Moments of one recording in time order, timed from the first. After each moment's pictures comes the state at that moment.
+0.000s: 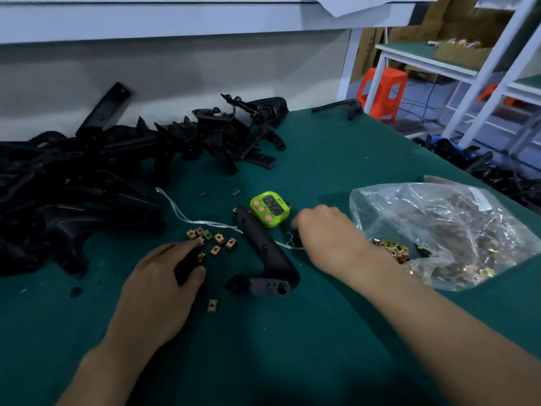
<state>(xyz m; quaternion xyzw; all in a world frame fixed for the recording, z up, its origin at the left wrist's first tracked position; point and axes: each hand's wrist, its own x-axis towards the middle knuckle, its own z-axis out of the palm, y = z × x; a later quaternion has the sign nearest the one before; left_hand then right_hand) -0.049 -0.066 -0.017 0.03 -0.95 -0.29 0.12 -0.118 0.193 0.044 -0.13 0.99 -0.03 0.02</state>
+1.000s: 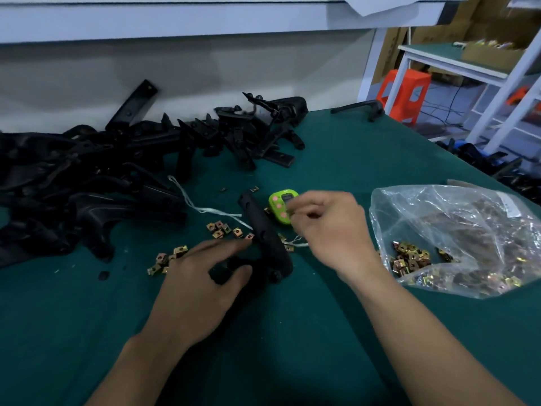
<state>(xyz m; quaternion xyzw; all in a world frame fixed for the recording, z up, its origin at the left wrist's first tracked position) -0.028 -0.036 0.003 -0.06 -0.89 -0.42 0.16 -0.095 0.166 0.052 -0.02 0.84 -0.54 -0.05</state>
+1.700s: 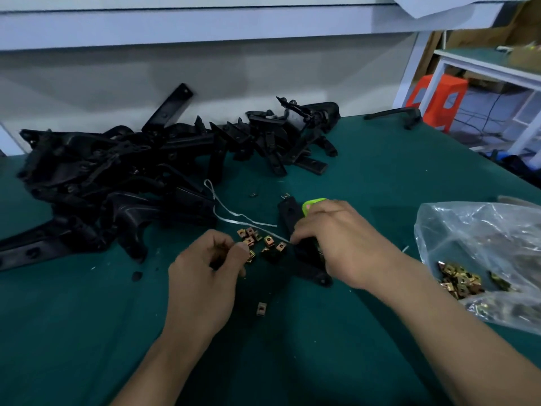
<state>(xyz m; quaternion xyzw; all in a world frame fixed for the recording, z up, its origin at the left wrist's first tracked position) -0.039 -0.053 0.002 0.10 -0.81 -0.54 0.20 -0.130 0.155 0.045 -0.34 0.93 -0.11 0.00</state>
